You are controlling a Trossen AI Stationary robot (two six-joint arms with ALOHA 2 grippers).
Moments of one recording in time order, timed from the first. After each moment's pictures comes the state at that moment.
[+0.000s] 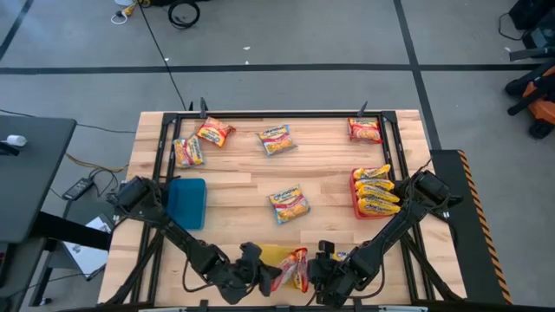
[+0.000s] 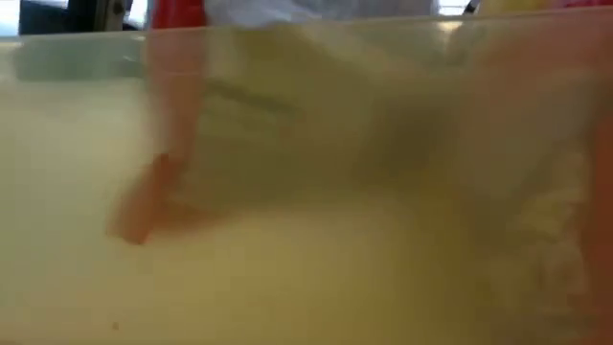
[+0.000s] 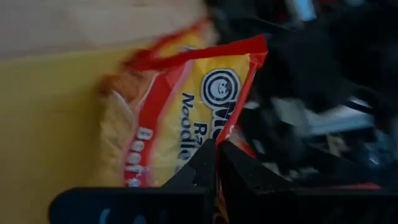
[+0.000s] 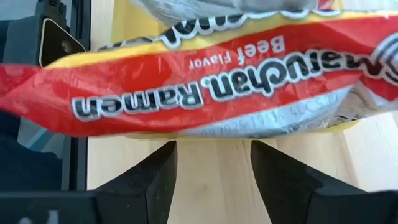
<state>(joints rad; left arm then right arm) -0.75 1.95 1.19 0.26 -0.74 -1.50 0.78 1.96 1.28 -0.42 0.45 0.84</state>
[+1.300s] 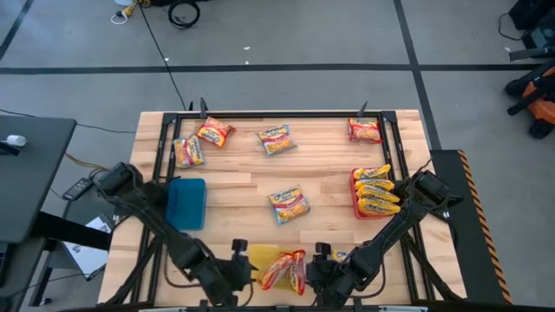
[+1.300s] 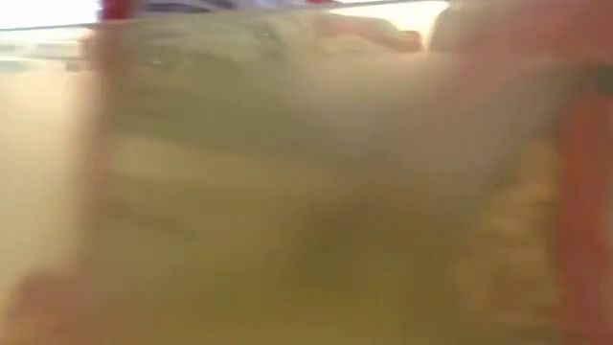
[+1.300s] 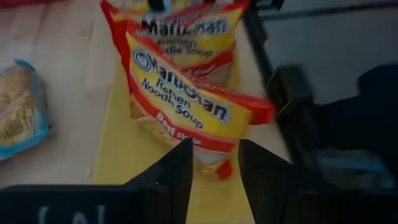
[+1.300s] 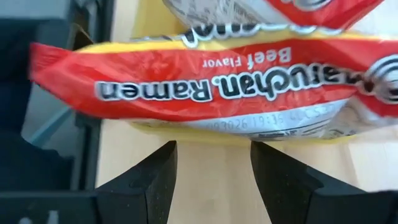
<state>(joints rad) -0.78 1.76 1.19 -0.24 -0.50 -0.45 0.78 1.96 1.28 -0.35 0.46 0.73</state>
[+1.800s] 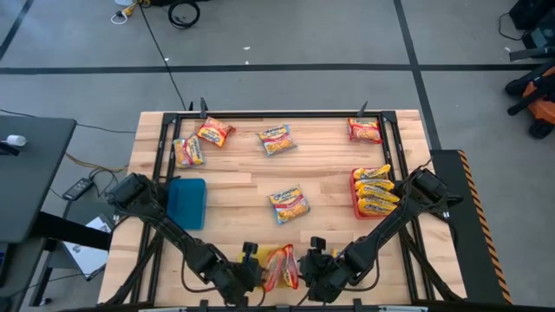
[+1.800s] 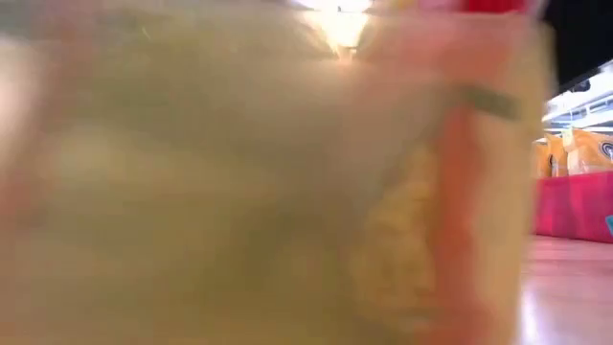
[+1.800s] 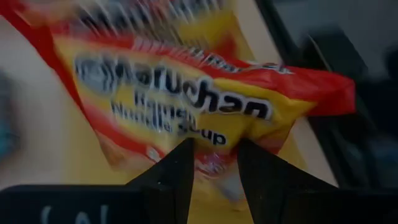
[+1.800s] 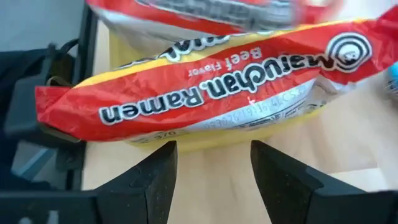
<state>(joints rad) -0.74 1.91 1.19 -0.08 -0.50 -0.36 0.73 1.96 1.28 -0.30 0.50 0.73</state>
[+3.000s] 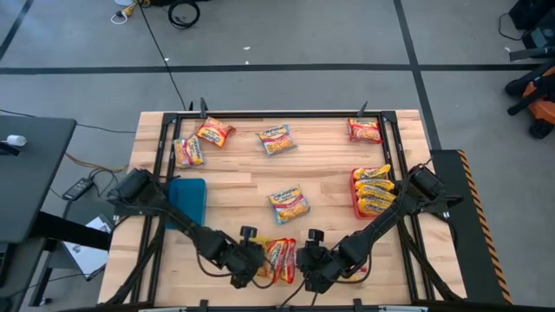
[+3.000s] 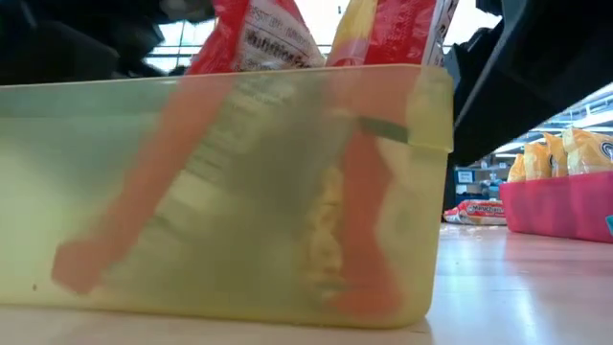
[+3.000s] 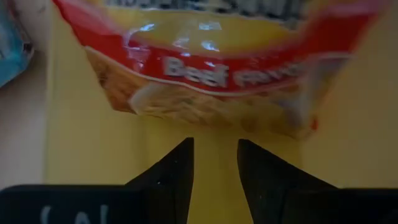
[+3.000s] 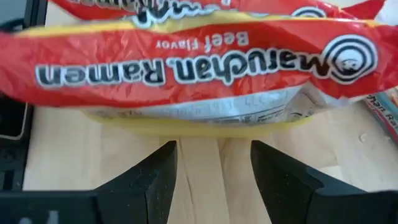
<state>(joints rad) -0.63 1.90 1.19 -0.39 -0.31 -0.36 0.68 1.96 1.27 -0.37 0.47 0.68</state>
